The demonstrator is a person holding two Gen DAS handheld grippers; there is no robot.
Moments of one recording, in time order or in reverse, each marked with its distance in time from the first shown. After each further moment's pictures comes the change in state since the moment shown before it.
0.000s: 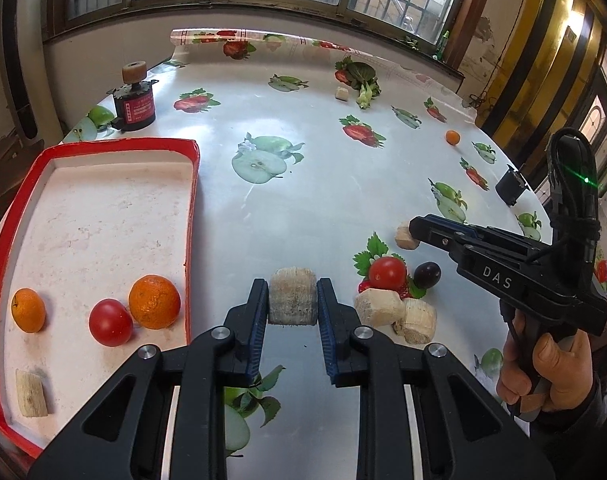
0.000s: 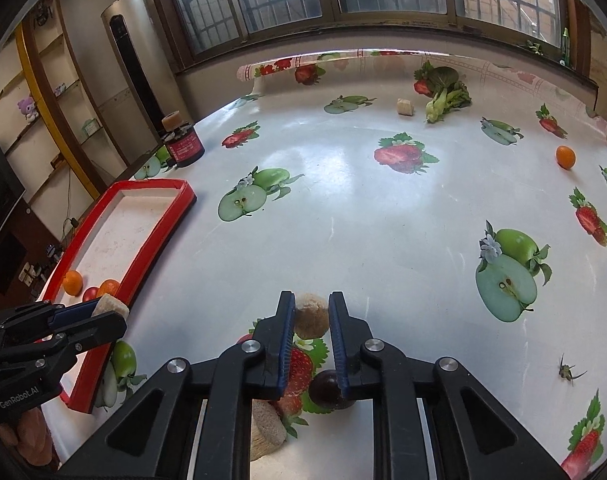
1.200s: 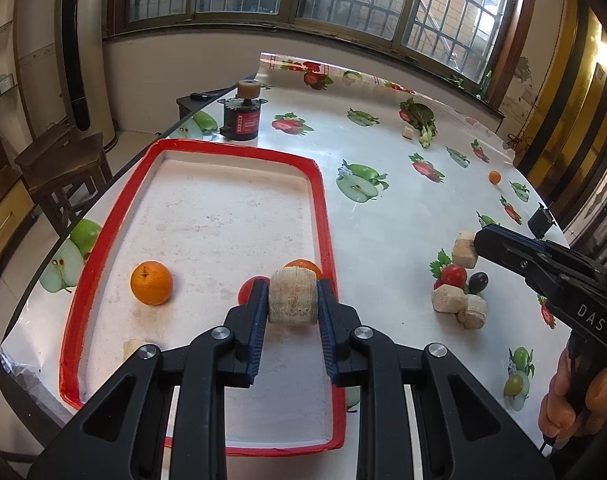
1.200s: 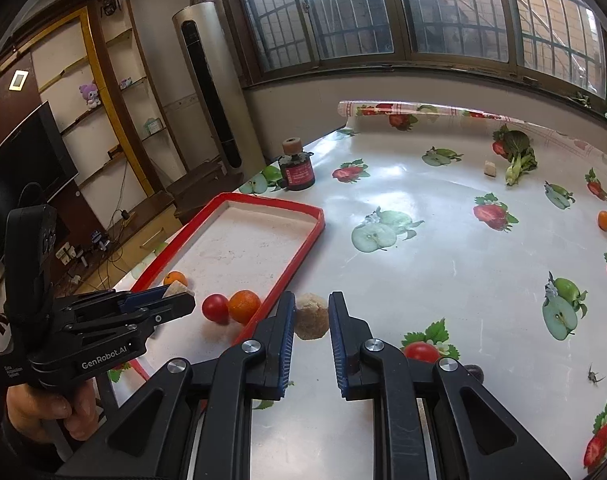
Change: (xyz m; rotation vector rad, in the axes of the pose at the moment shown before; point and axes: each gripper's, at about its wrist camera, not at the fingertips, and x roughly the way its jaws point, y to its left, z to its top) left arm -0.059 0.076 -0.025 -0.108 -0.101 0.130; right arm -0.057 0.113 -0.001 -0.138 -0.098 0.159
